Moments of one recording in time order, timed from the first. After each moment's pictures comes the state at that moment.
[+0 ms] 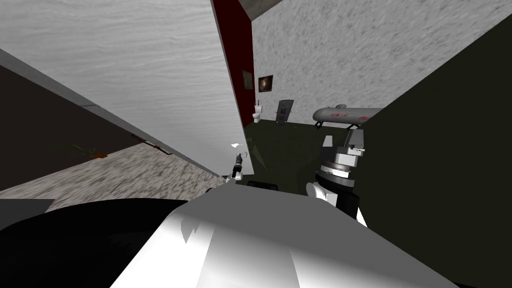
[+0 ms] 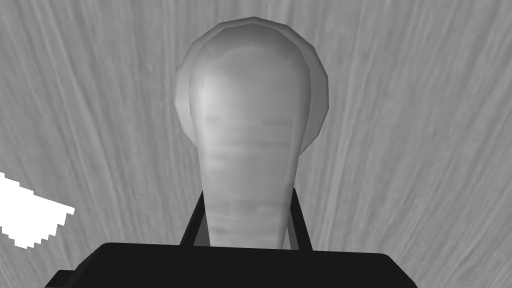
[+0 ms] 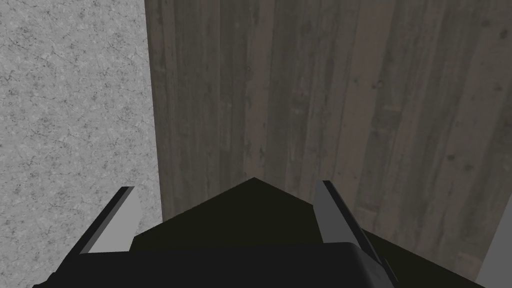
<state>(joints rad) -0.15 0.09 0.14 -0.61 0.10 -0.79 -0.01</state>
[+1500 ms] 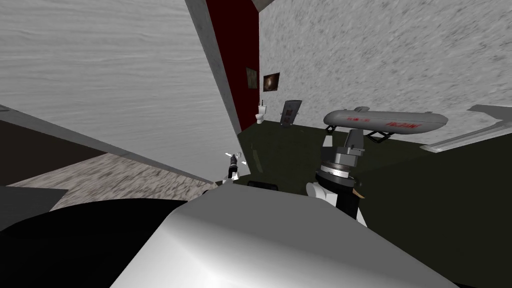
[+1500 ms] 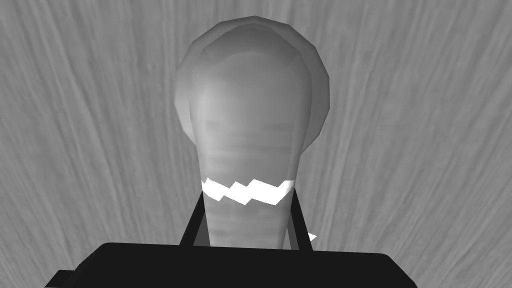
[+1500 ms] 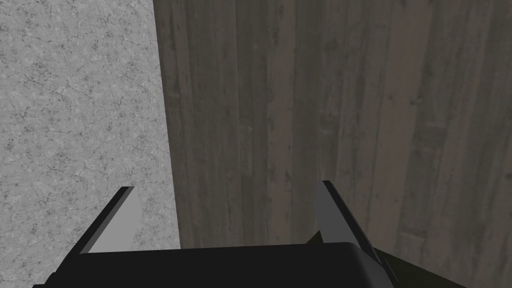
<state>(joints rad) -0.14 0.12 0.27 -0.61 0.17 -0.80 -0.05</state>
